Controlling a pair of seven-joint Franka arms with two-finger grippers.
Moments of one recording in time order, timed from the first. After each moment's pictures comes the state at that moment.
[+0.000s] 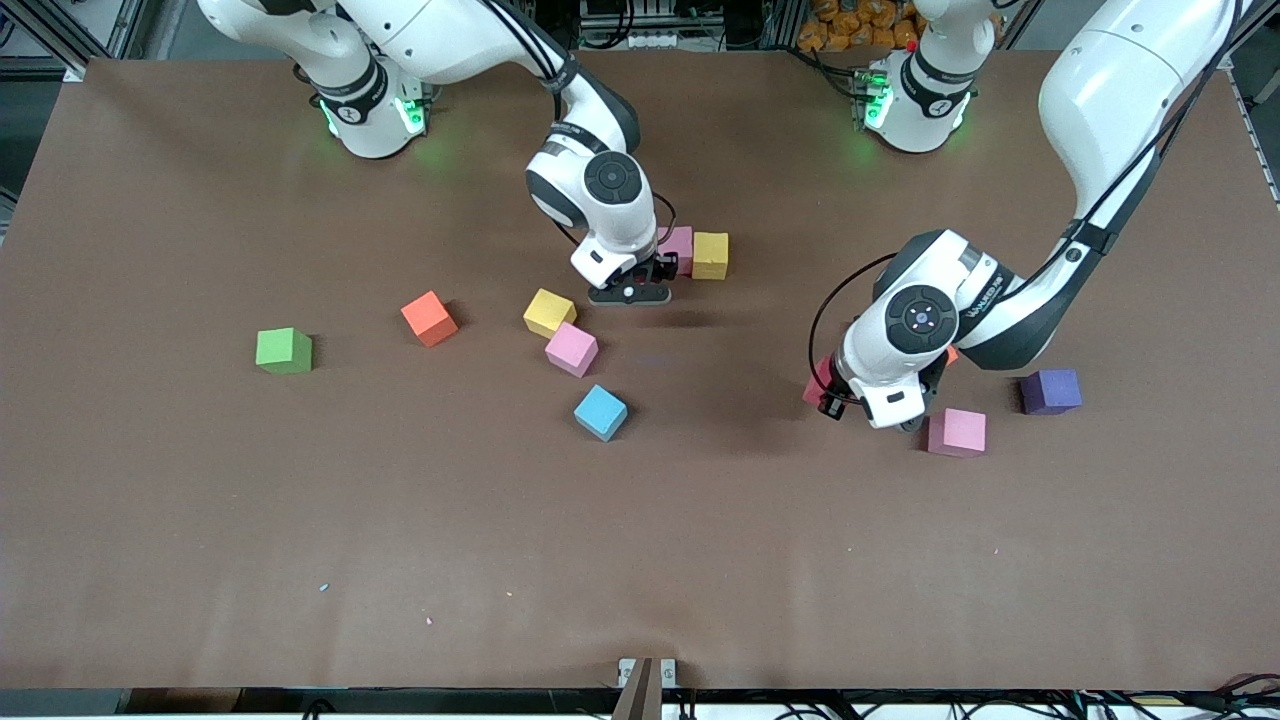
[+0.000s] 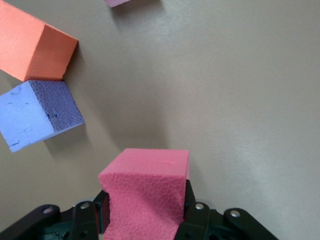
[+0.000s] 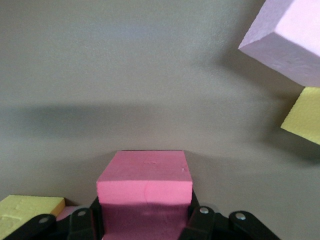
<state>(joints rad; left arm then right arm) 0.31 0.63 -0.82 -1.80 0.50 2.11 -1.80 0.65 0.59 0.29 -1.89 -0.08 2.46 0.98</state>
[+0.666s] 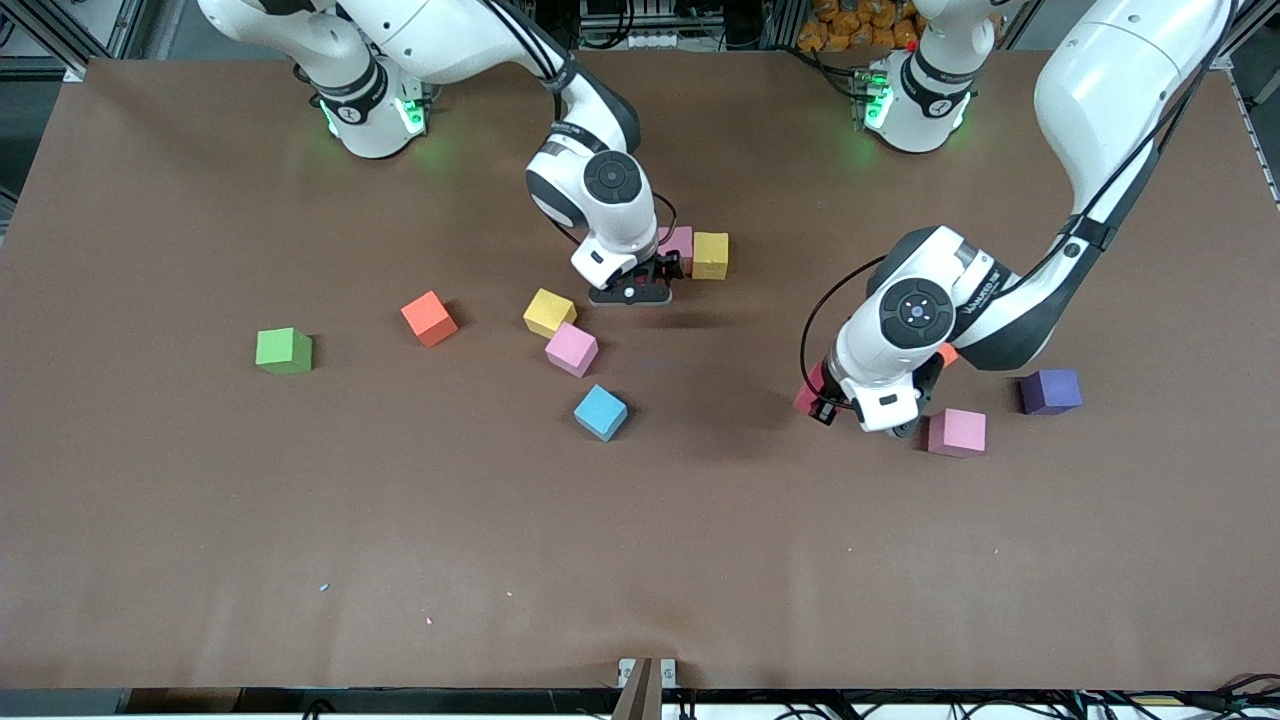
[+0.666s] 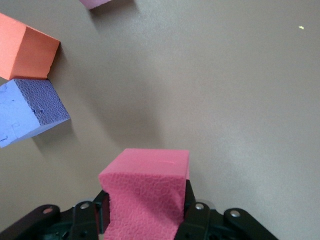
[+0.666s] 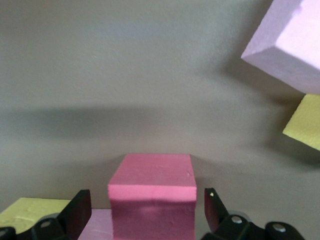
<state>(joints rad) 0.28 0.63 -0.82 -1.76 0.50 2.10 -1.77 0.65 0.58 0.28 -1.88 -0.08 2.46 0.98</state>
